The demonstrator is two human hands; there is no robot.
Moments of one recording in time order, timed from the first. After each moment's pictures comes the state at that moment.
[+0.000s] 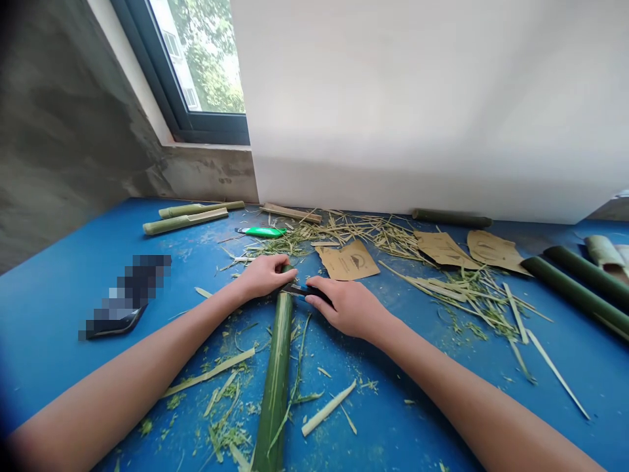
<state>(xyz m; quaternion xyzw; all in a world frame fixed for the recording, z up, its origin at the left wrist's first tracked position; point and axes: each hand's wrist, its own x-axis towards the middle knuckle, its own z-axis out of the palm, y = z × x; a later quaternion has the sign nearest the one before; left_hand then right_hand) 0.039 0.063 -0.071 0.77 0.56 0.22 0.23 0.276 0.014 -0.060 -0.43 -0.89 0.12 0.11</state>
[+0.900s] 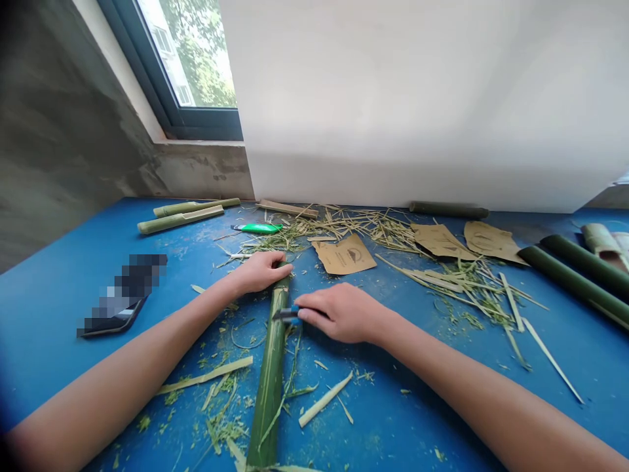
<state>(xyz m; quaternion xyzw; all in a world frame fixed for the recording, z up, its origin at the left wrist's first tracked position) 0.038 0.064 -0.068 0.80 0.54 0.17 0.20 0.275 0.004 -0.052 -0.31 -0.94 0.15 0.05</state>
